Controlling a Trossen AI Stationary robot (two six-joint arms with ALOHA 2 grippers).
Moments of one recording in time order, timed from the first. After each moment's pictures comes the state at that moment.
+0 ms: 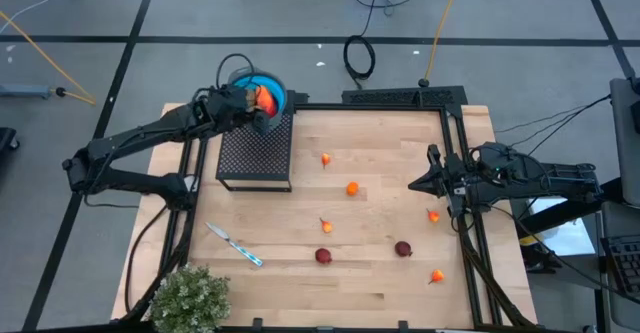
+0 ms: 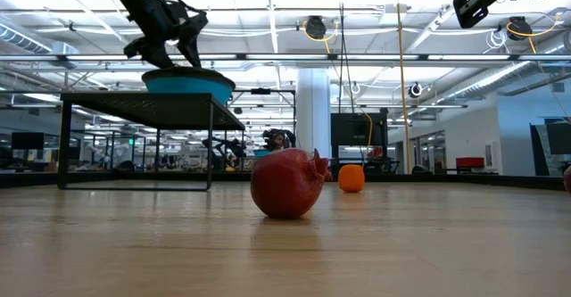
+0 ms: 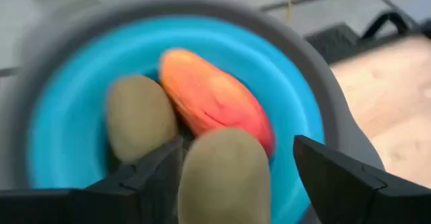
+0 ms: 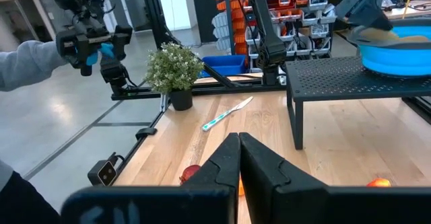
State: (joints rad) left arm 0.52 1.11 1.00 -0.58 -0.40 -0.47; right arm -0.01 0.39 0.52 -0.22 -0.23 0.14
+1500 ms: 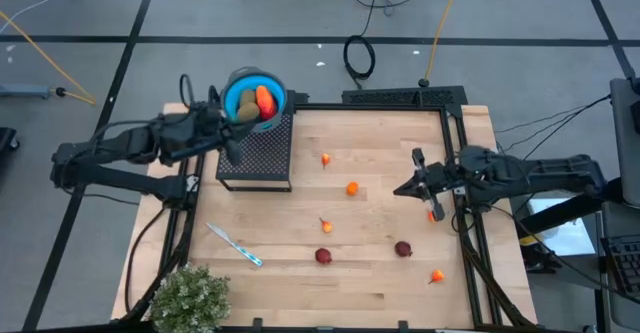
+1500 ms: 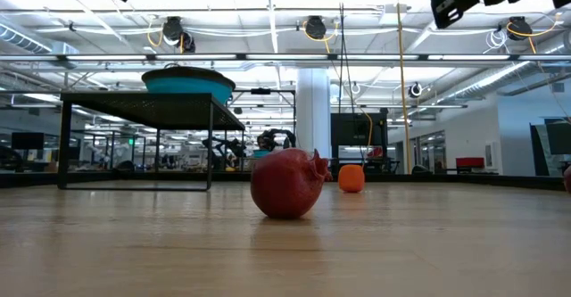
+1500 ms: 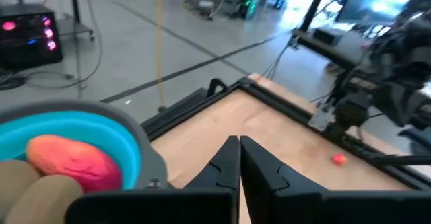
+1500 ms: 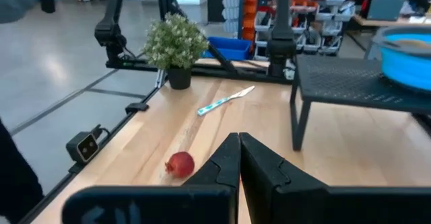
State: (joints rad) left arm 0.07 0.80 0.99 -0.44 -0.45 -0.38; right arm 0.02 0.58 0.52 -0.09 -0.23 -0.02
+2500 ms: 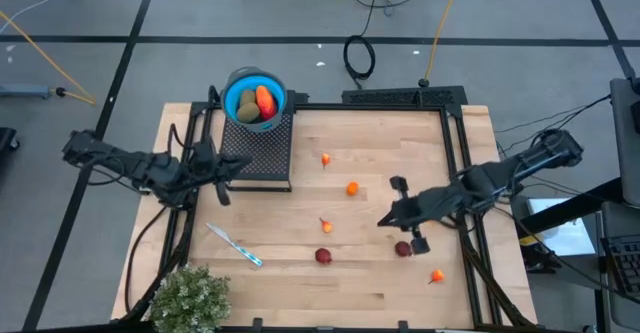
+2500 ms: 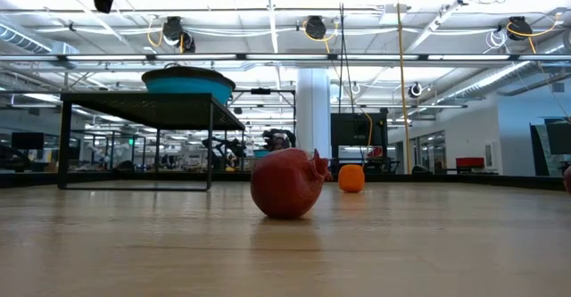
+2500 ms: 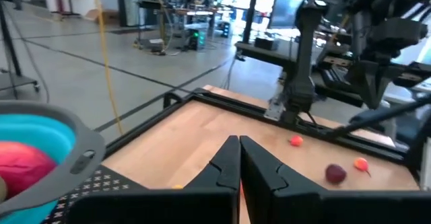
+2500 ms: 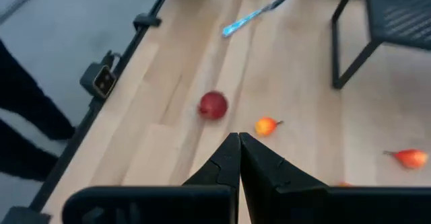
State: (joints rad) left arm -0.36 0.60 0.61 -0.10 -0.70 -0.22; right arm 0.44 1.14 1.09 -0.60 0.13 0.12
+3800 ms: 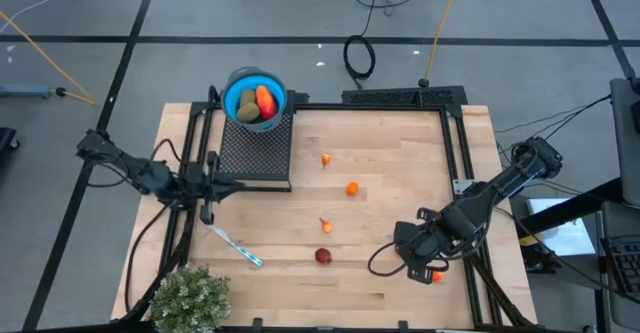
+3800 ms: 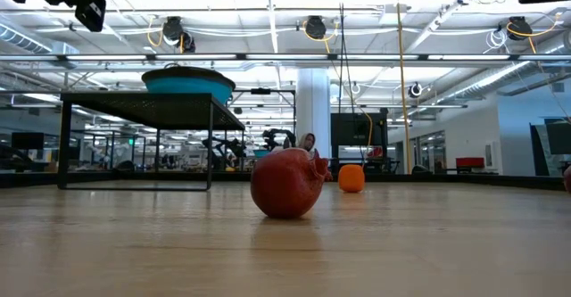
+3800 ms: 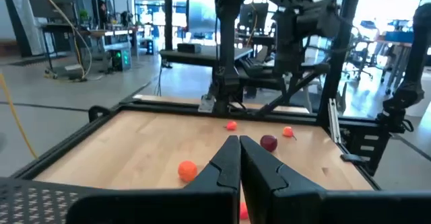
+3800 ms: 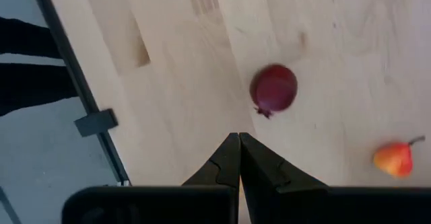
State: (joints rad) left arm -0.48 0.34 0.33 0.04 -0.51 -0.06; right arm 0.63 1.44 1.26 -1.17 -0.06 0.95
